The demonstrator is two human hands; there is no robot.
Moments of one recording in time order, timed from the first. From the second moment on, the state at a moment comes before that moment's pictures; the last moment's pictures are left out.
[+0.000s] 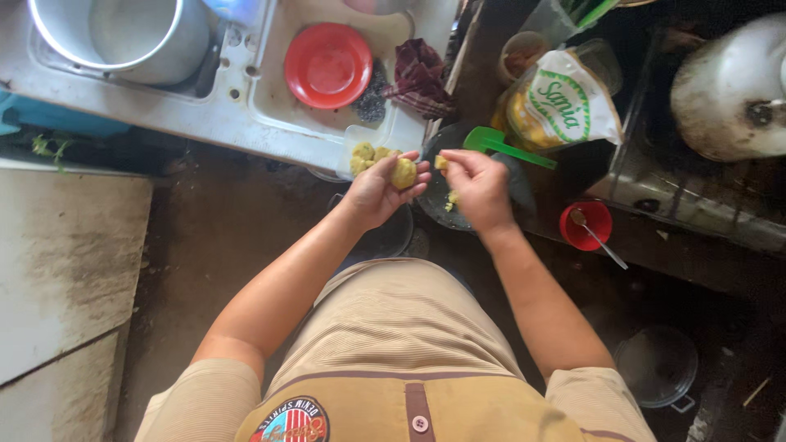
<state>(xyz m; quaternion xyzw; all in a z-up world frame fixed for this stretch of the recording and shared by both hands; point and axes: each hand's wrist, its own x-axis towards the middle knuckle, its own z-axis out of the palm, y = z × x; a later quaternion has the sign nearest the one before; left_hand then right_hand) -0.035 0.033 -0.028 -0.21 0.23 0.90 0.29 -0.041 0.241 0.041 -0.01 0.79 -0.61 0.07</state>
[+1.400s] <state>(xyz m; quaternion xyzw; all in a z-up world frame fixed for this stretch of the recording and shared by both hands) -0.047 0.075 0.042 -0.05 0.26 0.91 0.31 -0.010 0.237 0.083 -0.20 0.95 -0.20 -0.11</state>
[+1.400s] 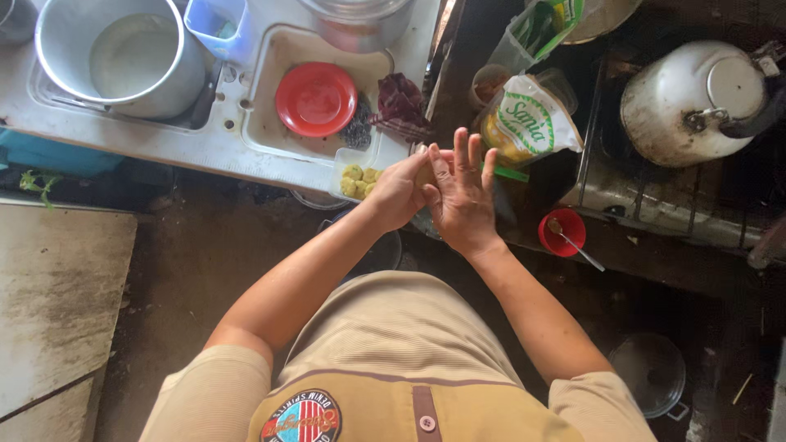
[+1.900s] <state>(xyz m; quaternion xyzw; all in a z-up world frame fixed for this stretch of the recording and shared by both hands) -0.054 0.064 0.047 -0.03 0.33 0.86 0.38 -0.017 0.241 0.124 -0.29 0.90 -0.30 -0.13</state>
